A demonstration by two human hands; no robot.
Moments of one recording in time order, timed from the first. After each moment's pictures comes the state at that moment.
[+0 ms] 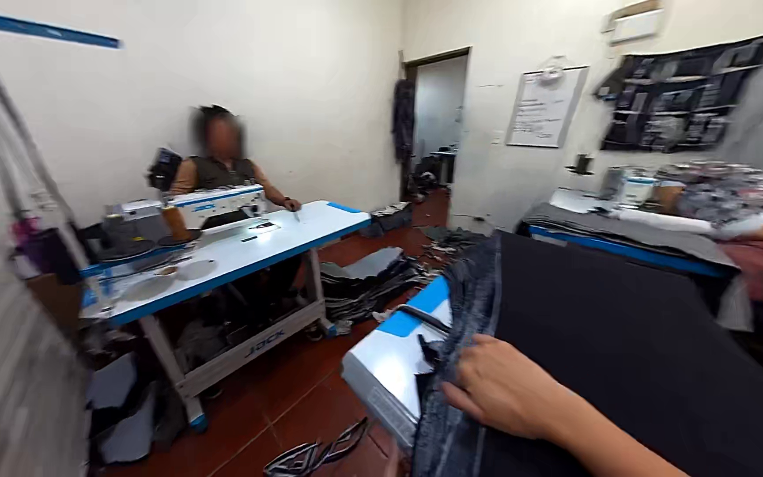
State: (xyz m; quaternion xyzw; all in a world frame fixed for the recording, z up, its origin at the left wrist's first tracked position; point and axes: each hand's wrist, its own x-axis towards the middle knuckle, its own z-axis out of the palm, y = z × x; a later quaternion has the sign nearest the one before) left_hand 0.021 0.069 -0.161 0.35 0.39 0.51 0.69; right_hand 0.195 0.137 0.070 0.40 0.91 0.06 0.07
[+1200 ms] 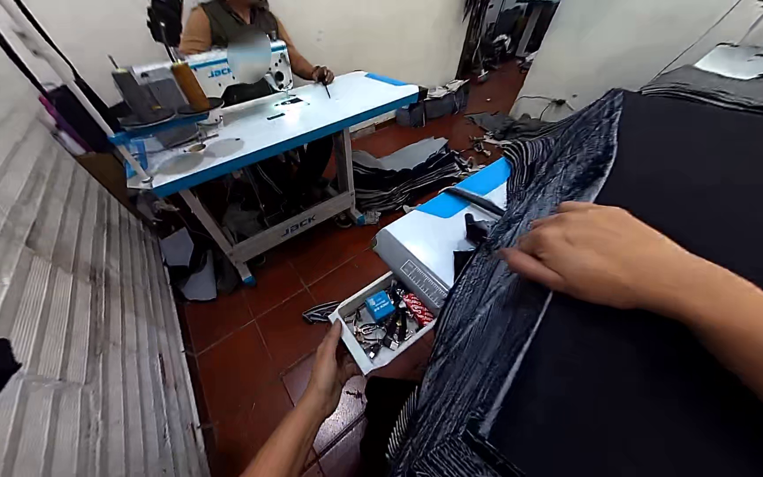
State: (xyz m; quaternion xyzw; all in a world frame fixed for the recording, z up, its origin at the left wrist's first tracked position) left_hand -0.095 0.020 -0.169 0.18 0.53 0.57 0.61; right_hand 0.207 0.151 0.054 0.27 0.94 0.17 -0.08
